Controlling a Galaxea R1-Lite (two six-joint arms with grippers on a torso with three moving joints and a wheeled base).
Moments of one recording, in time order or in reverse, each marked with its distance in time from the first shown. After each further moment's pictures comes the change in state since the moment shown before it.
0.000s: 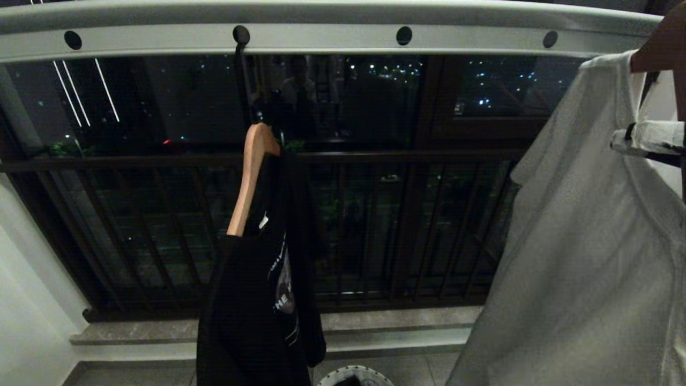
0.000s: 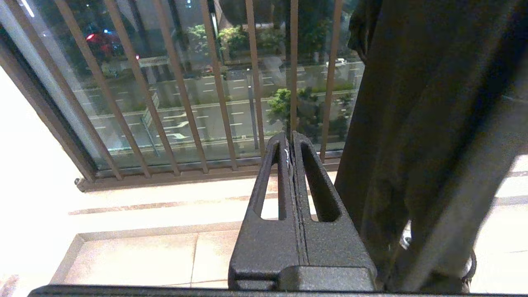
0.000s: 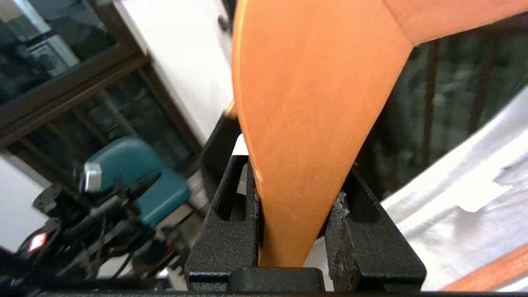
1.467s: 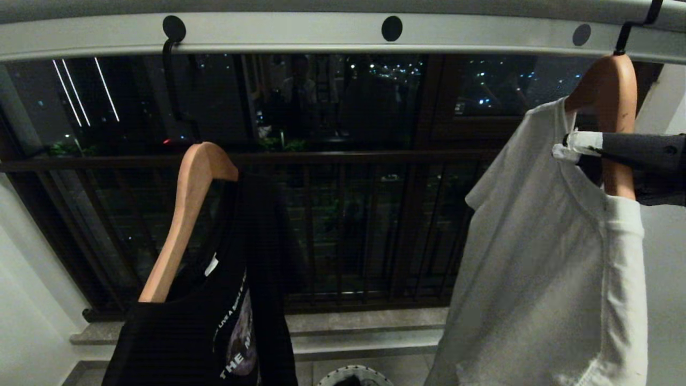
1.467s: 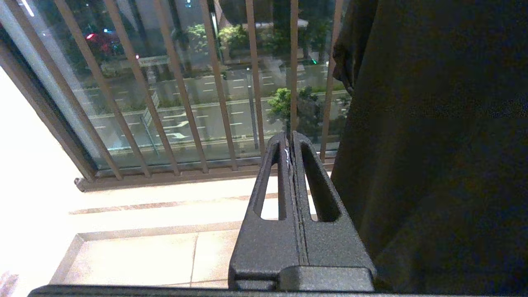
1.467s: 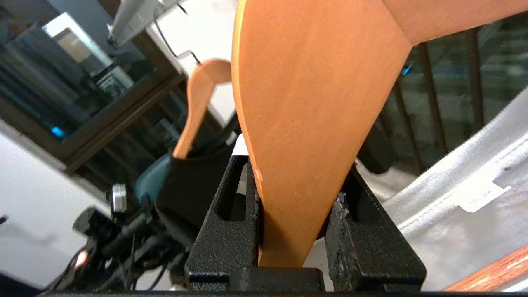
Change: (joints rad) left arm 0.000 0.000 0.000 0.000 0.000 0.000; right arm -0.204 0.191 0.146 -0.409 0.278 0.241
